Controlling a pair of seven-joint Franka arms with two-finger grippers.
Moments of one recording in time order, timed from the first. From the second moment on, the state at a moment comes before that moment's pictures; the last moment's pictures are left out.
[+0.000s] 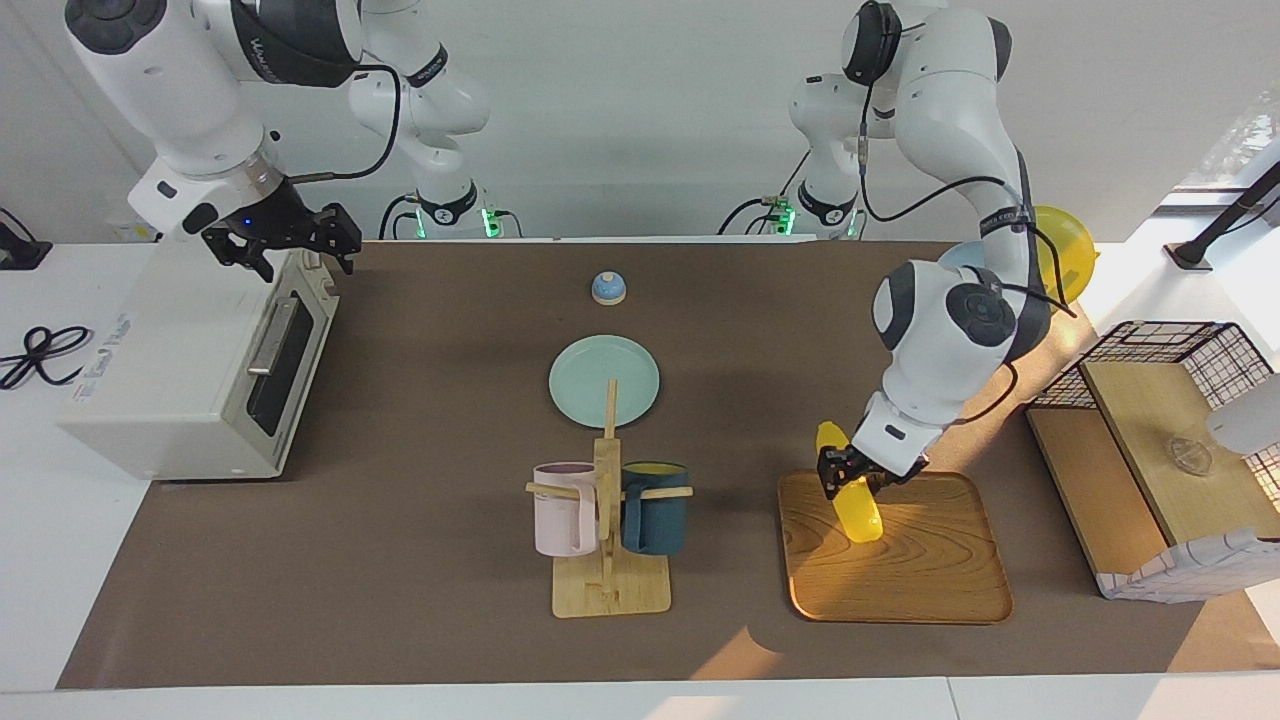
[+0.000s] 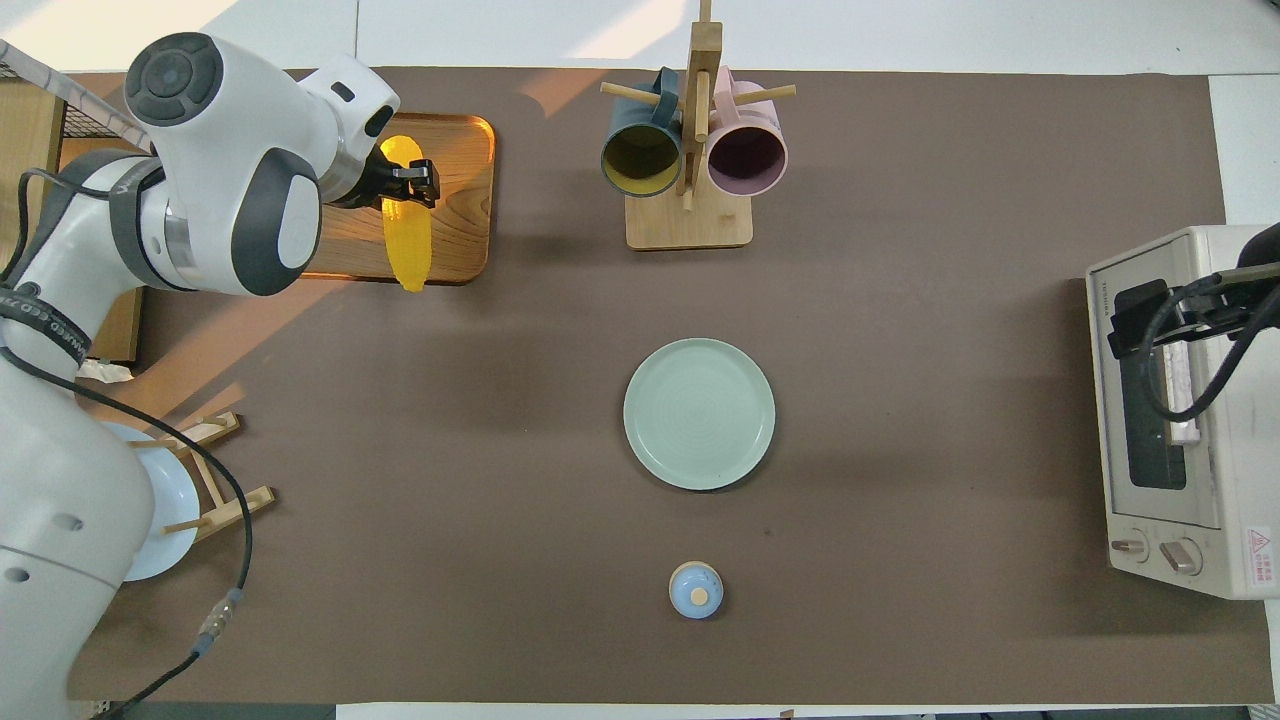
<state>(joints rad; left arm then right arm) -0.17 0.58 -0.09 -1.44 -0.05 2.19 -0.18 -0.07 0.03 0.06 -1.57 -0.04 1.44 -0.15</state>
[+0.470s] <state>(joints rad) -0.11 0.66 -0.10 -1.41 -0.03 2.29 -0.09 -0.07 0.03 0.06 -1.57 -0.04 1.44 -0.15</state>
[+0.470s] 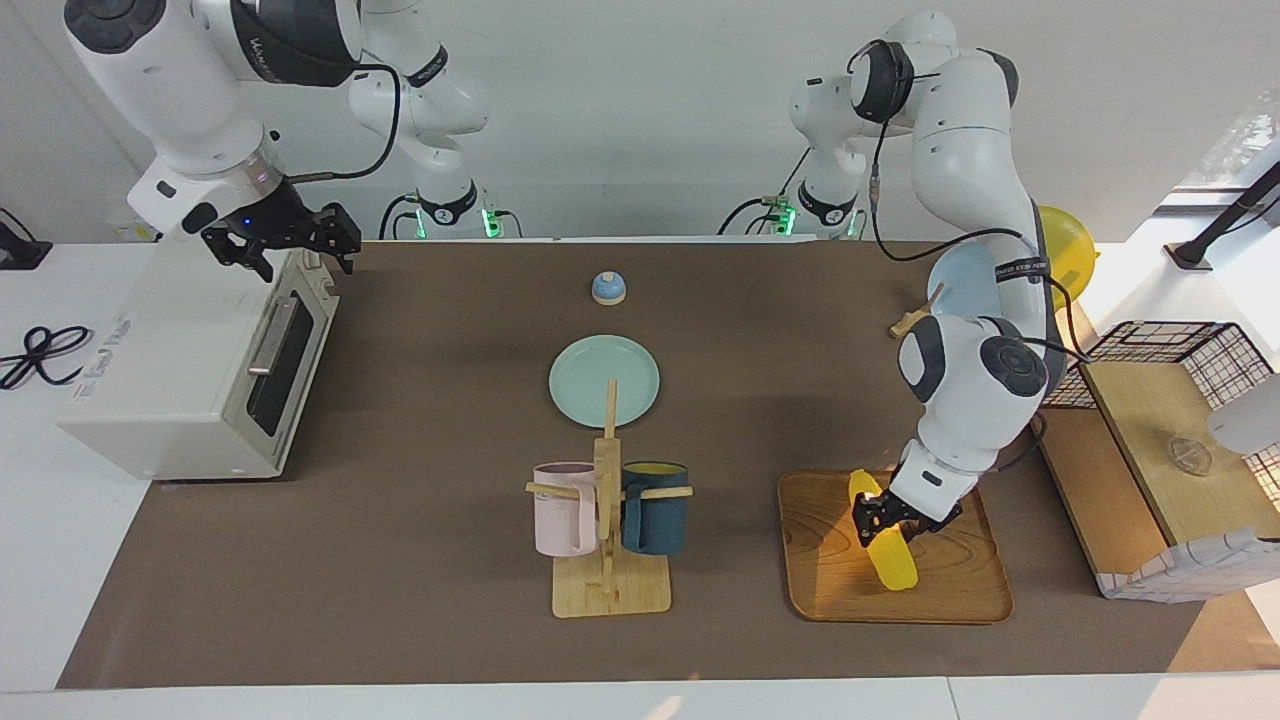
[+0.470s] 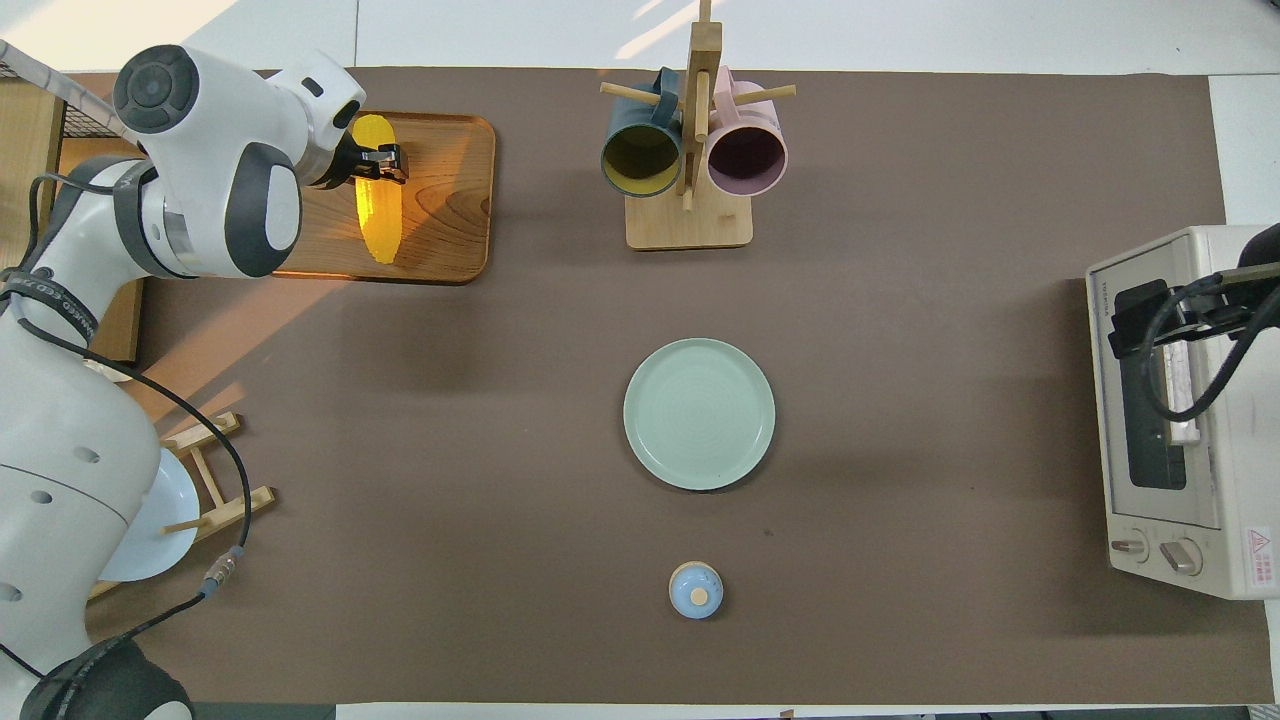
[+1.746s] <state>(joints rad) -0.04 0.22 -0.08 -1.35 -0.02 1.58 -0.06 -0.07 0.02 0.05 -1.57 -0.04 1.44 -0.15</state>
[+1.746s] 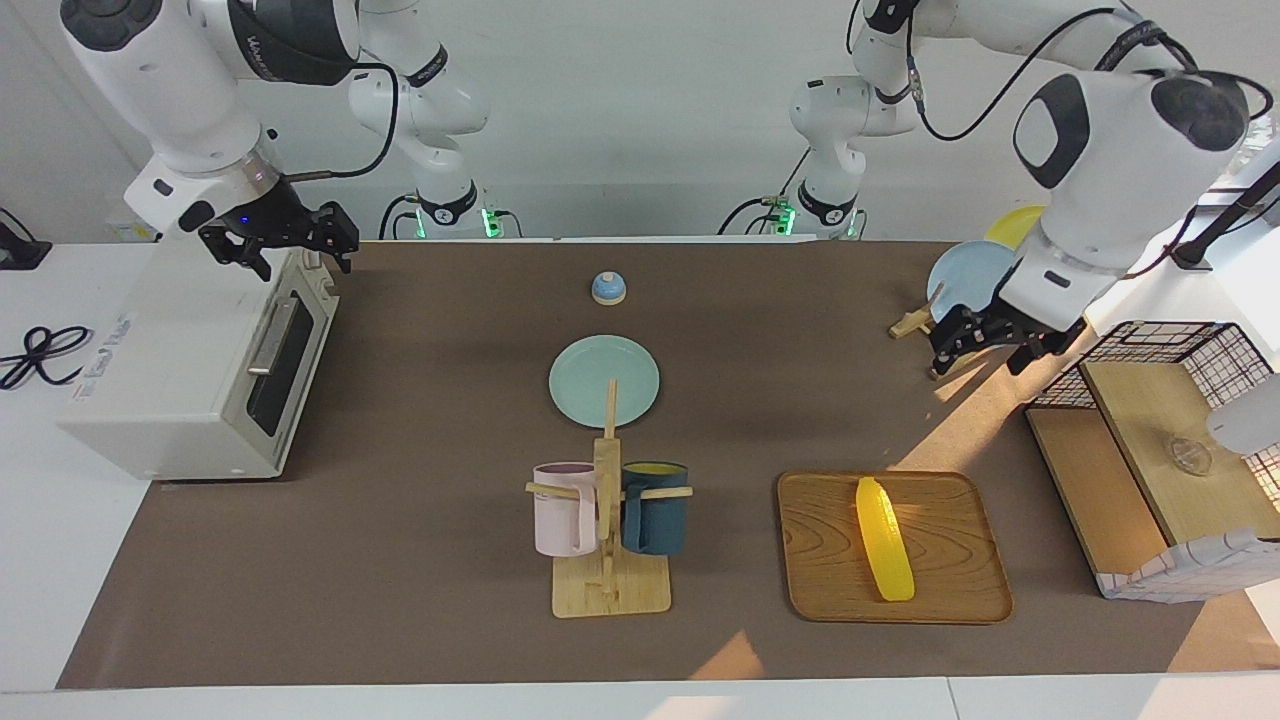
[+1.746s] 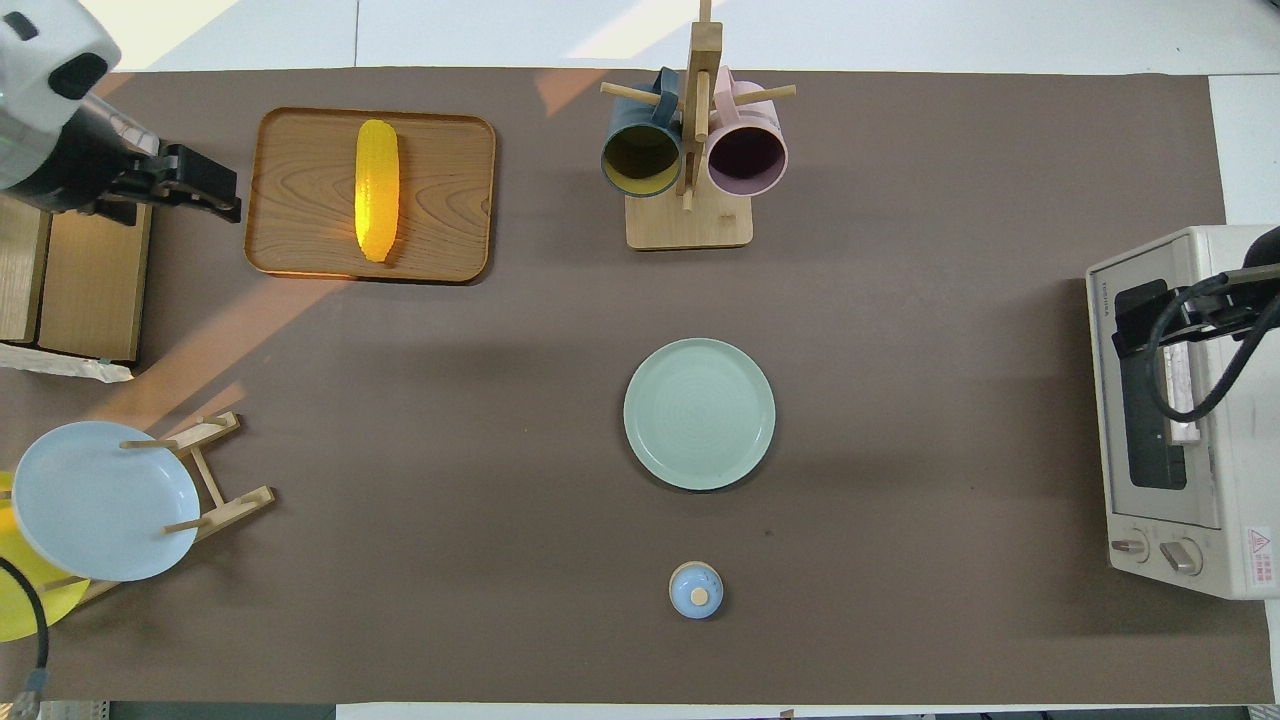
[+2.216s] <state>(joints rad) -0.04 -0.03 -0.06 -1.49 -0.02 1.39 -0.06 -0.07 0.02 0.05 -1.57 -0.04 1.44 -0.15</state>
